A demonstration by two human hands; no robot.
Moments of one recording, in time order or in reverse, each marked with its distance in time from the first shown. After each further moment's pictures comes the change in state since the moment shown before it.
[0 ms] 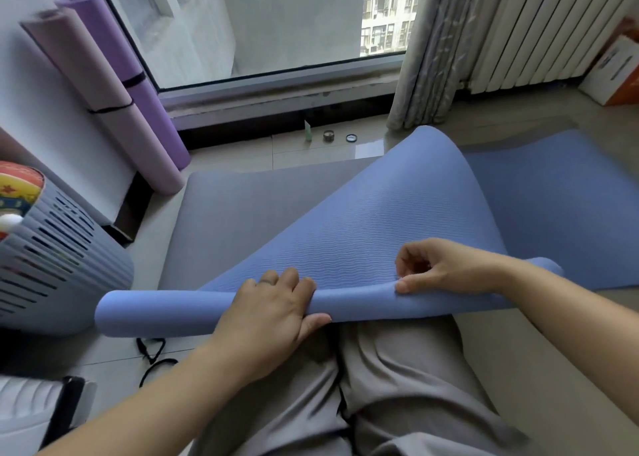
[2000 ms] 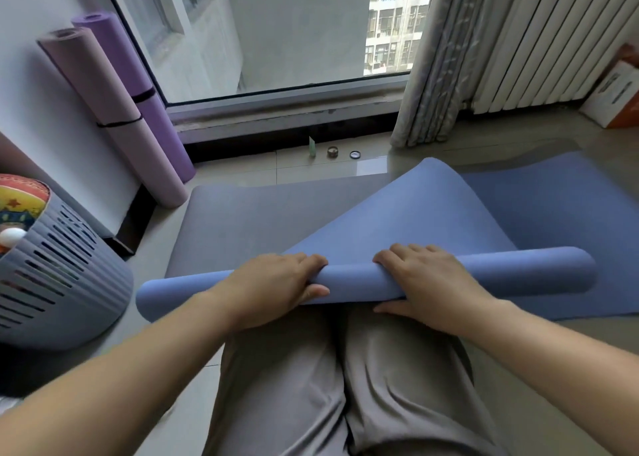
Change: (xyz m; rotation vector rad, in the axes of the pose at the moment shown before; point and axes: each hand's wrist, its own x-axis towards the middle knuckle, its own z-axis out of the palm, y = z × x) left_hand 0.059 -0.039 -0.029 -0.101 -0.091 0.156; right_hand 0.014 -0.043 0.020 -0.928 0.316 -0.134
